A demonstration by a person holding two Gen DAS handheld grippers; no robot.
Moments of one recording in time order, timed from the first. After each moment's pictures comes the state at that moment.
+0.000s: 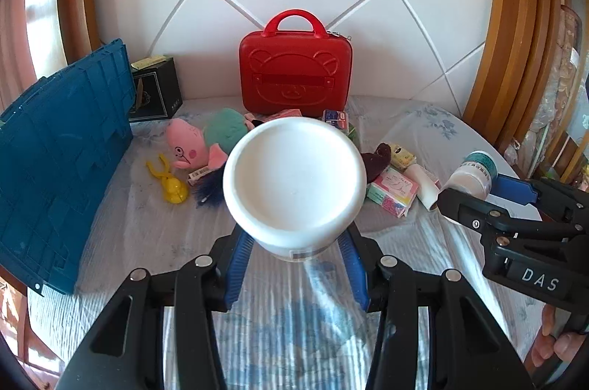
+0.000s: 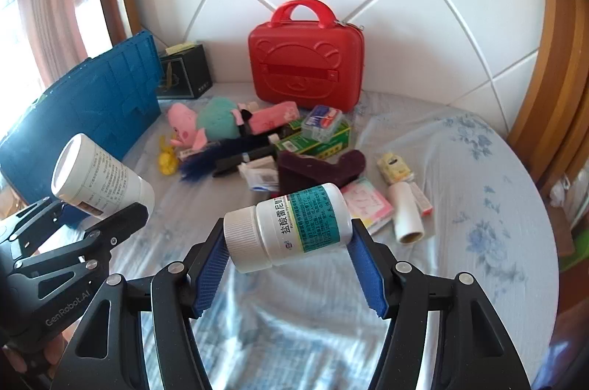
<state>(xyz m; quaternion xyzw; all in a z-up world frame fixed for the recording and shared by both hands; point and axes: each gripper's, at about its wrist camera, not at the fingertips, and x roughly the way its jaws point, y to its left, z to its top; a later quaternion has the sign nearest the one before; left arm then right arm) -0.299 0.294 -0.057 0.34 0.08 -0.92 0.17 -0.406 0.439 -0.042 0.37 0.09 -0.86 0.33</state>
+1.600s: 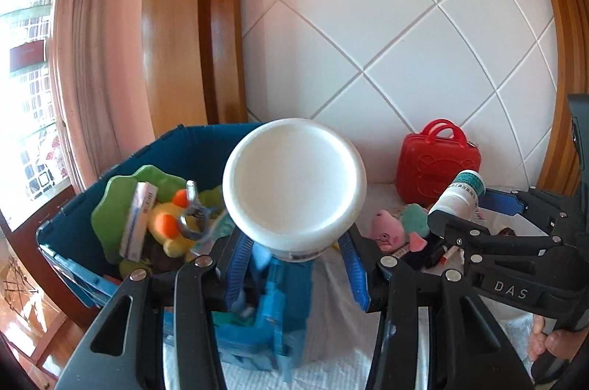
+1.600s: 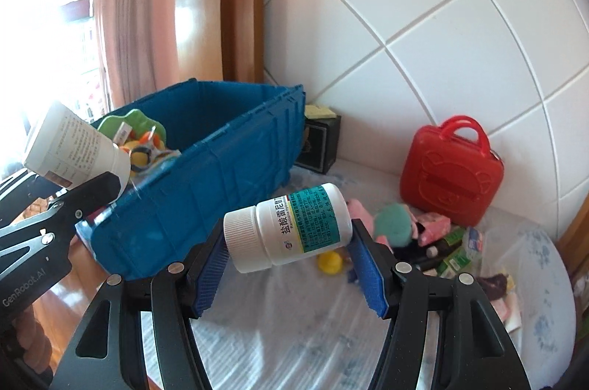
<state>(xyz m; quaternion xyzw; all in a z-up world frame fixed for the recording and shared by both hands) -0.078 -0.016 0.062 0.20 0.05 -0.93 0.31 -0.231 0.116 0.063 0.24 0.13 -0.86 0.44</state>
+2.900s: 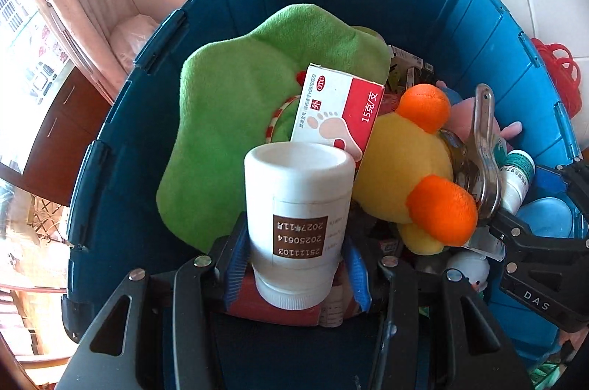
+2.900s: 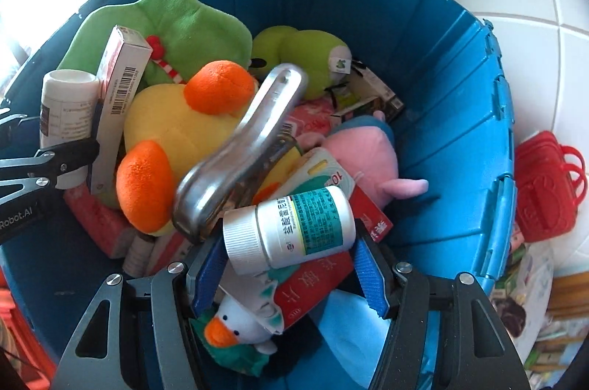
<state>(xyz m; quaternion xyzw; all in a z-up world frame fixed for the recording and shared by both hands) -0.087 -0.333 -0.017 0.53 0.20 -0.77 0.31 -0.217 -0.213 -0.020 0.46 0.34 -0.71 0.41</state>
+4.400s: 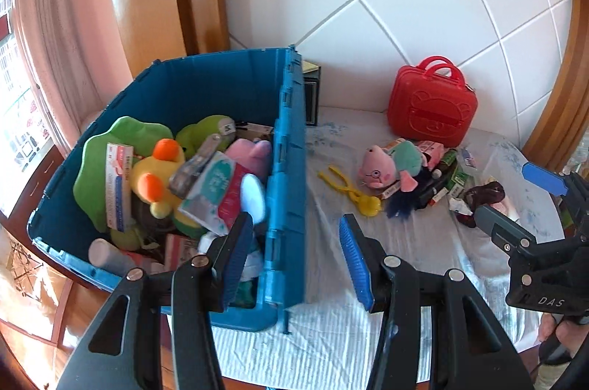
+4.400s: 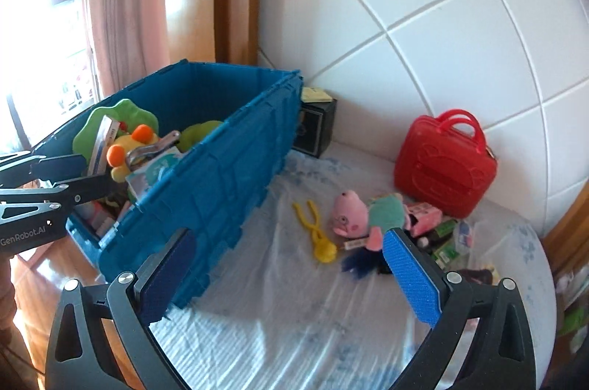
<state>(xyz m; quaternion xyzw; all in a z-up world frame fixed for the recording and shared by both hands) -0.146 -0.022 0.074 0.37 0.13 -0.88 0.27 -0.247 0.130 0.071 0.29 0.17 -0.86 0.39</state>
